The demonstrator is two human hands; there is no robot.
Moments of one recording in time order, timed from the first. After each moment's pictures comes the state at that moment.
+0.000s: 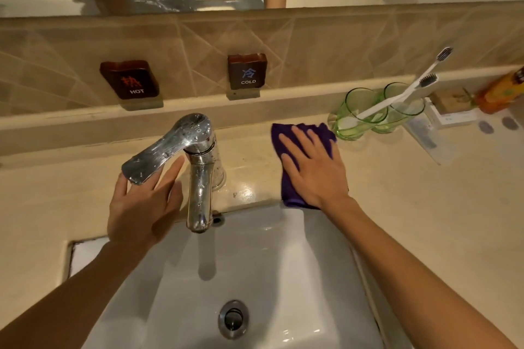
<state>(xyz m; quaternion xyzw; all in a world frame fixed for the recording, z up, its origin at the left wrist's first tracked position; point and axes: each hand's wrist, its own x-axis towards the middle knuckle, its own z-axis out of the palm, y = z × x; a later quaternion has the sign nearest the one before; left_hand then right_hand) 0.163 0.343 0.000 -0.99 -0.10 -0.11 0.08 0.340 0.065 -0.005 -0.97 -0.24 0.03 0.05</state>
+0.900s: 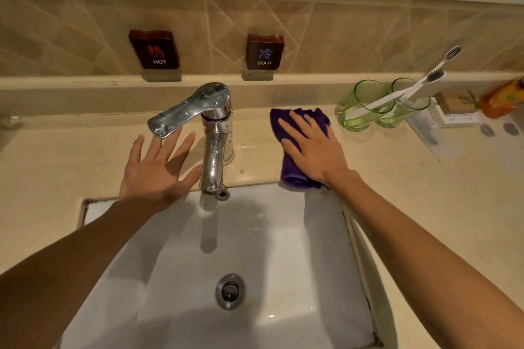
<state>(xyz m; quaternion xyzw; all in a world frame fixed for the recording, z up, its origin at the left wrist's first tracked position) 0.158 0.350 -0.005 -0.99 -0.15 0.08 -0.01 0.352 0.071 0.012 -0.94 -0.32 0.12 0.05</state>
